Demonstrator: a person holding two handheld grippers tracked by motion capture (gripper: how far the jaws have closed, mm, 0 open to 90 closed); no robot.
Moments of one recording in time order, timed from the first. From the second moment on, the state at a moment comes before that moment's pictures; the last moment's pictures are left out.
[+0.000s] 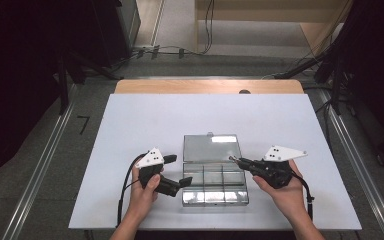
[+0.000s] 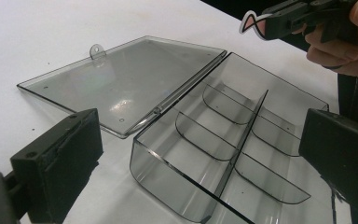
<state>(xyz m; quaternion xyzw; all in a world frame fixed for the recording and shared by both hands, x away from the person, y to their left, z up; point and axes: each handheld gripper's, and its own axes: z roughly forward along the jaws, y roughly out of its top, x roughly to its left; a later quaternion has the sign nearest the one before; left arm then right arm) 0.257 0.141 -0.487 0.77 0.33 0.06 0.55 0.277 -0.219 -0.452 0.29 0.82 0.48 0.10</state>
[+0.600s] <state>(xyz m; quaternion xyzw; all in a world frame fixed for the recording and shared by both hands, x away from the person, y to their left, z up) 0.257 0.141 -0.487 0.77 0.33 0.06 0.55 0.273 -0.203 -0.458 0.28 0.83 0.48 0.08</state>
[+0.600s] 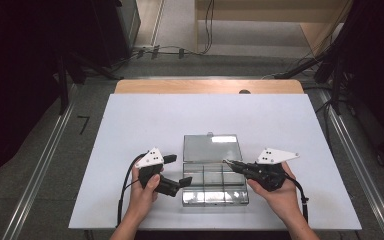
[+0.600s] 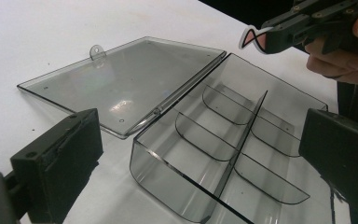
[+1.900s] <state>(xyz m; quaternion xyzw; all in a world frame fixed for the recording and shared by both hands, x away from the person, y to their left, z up) 0.257 0.140 -0.488 0.77 0.33 0.06 0.55 0.267 -0.171 -0.471 0.27 0.84 0.47 0.05</state>
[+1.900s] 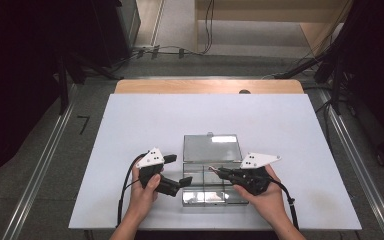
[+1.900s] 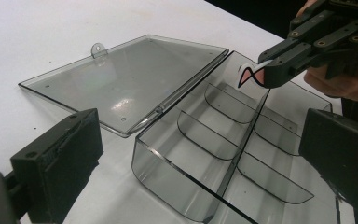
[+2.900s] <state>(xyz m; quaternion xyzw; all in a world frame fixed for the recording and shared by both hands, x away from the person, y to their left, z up) 0.258 0.141 -0.488 0.77 0.33 0.06 0.55 0.271 -0.156 -0.490 0.28 0.85 0.43 0.04</state>
